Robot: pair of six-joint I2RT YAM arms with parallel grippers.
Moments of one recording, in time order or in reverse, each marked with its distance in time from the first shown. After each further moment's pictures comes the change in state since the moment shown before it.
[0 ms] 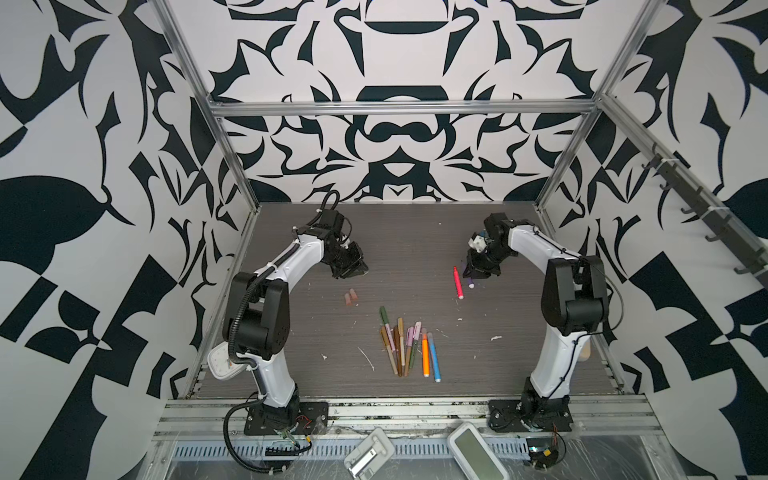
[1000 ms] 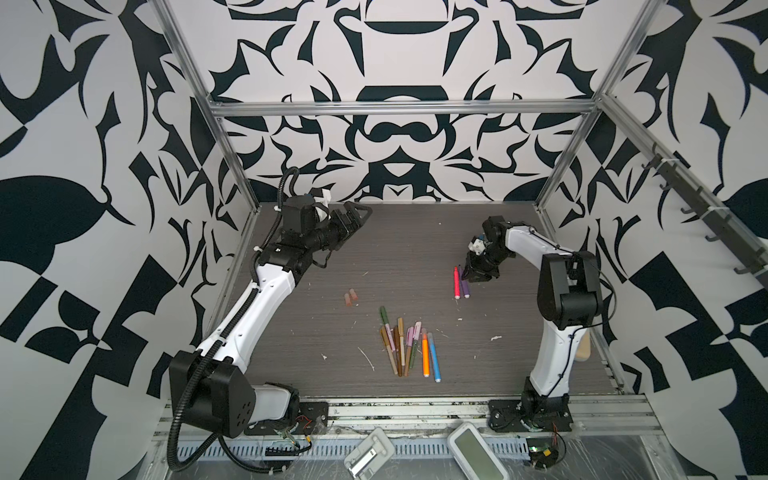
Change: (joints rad) left arm 0.007 -0.457 -0.167 0.540 -0.037 -0.195; right arm -0.011 0.040 0.001 0.014 0.003 0.023
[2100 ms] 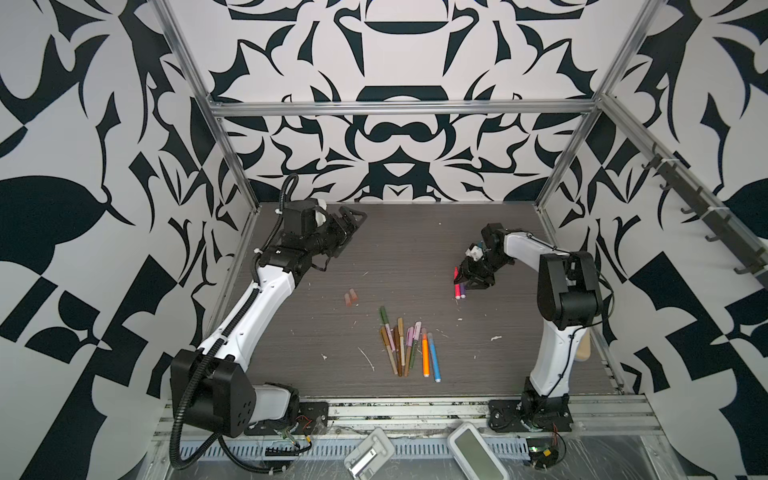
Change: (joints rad) left arm 0.018 0.000 -0.039 -0.039 -0.030 -0.108; right arm 0.000 0.000 -0.088 0.068 -0.106 0.060
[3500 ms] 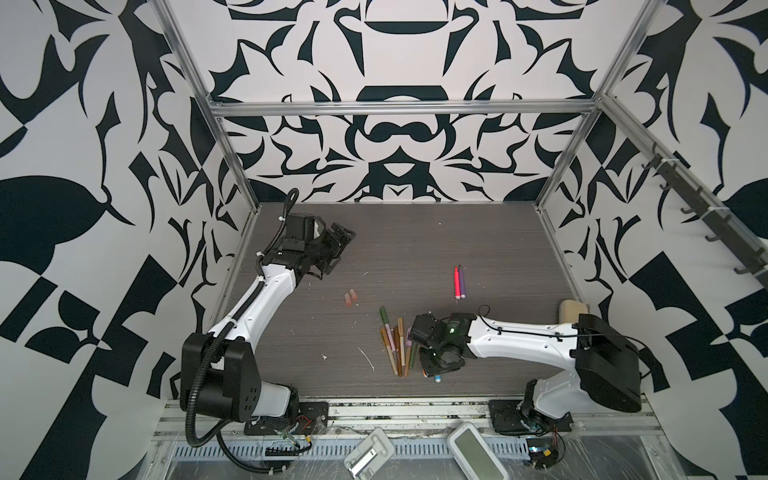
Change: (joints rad) left arm 0.061 0.063 -0.077 -0.098 -0.059 -0.024; right arm 1.041 -0.510 -0.527 0.079 0.486 0.637
